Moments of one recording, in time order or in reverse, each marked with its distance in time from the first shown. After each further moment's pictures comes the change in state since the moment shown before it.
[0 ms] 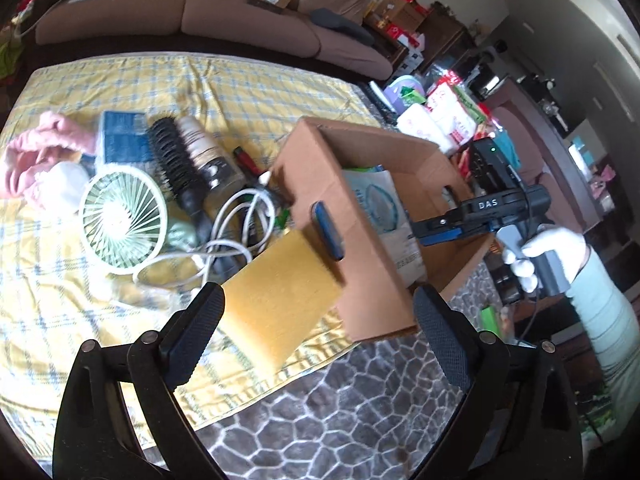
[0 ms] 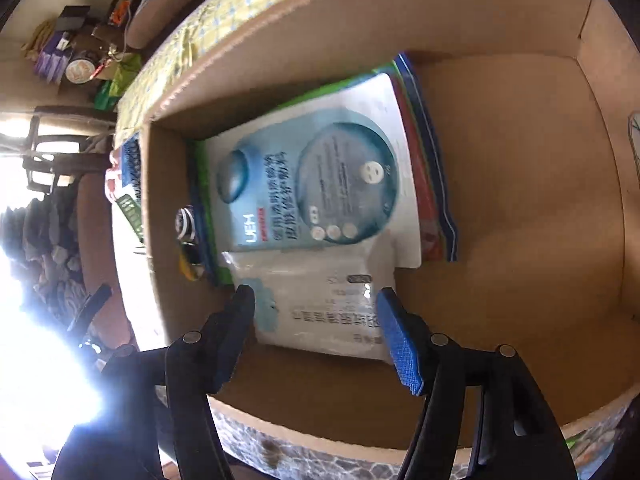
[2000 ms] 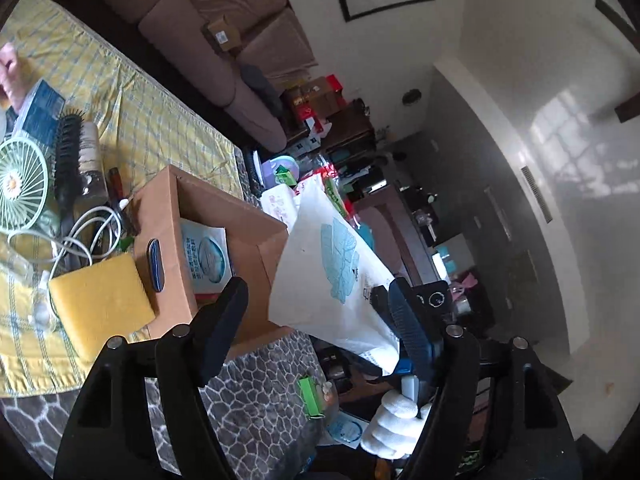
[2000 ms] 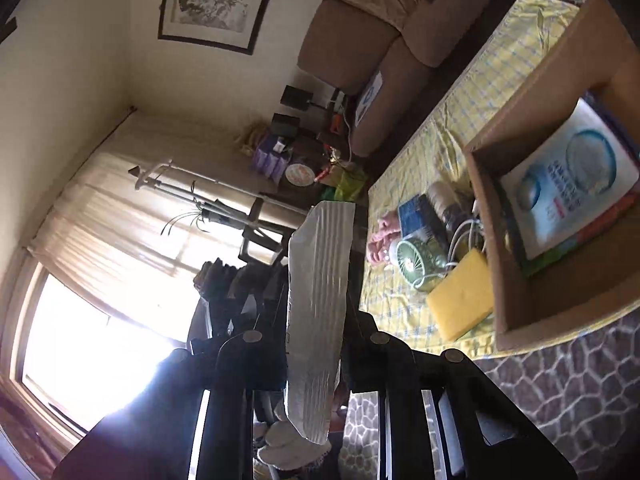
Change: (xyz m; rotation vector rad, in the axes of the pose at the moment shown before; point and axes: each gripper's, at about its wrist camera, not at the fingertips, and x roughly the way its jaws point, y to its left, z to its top) left arm -0.038 -0.025 0.024 -0.255 -0.242 -0.581; right arm -0.095 0.104 -0.123 -0.095 -0.540 0.785
